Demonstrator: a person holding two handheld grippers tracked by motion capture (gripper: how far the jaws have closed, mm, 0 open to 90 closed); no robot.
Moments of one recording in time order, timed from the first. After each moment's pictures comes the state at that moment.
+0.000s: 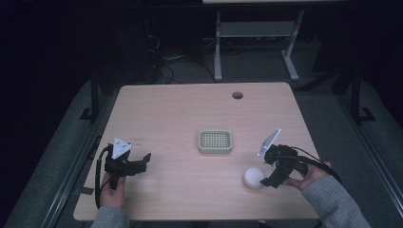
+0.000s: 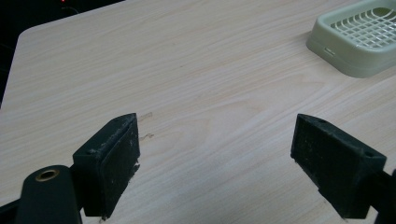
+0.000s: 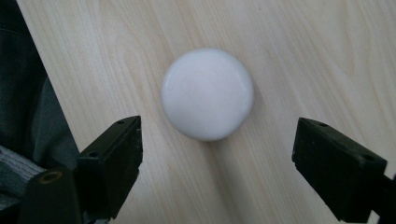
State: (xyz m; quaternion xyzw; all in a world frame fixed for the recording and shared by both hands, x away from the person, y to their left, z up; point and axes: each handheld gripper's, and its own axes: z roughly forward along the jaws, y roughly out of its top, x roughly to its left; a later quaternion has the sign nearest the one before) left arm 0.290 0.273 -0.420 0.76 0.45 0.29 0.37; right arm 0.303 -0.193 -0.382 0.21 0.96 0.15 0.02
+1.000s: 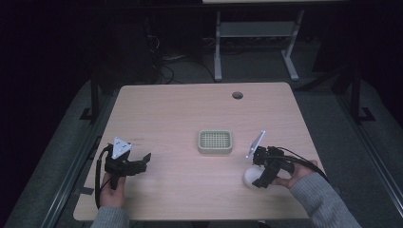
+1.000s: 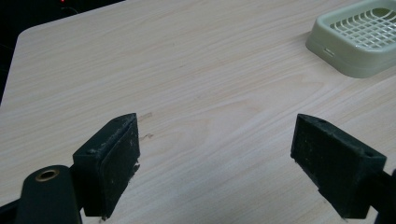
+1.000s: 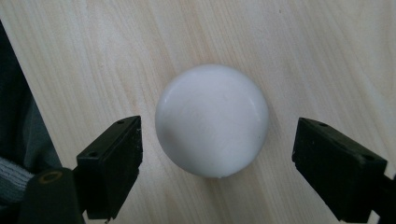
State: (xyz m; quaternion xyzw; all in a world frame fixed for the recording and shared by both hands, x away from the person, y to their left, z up) left arm 0.290 0.273 -0.420 0.76 0.45 0.29 0.37; right arm 0.316 -0.169 -0.405 0.20 0.97 0.13 0.00
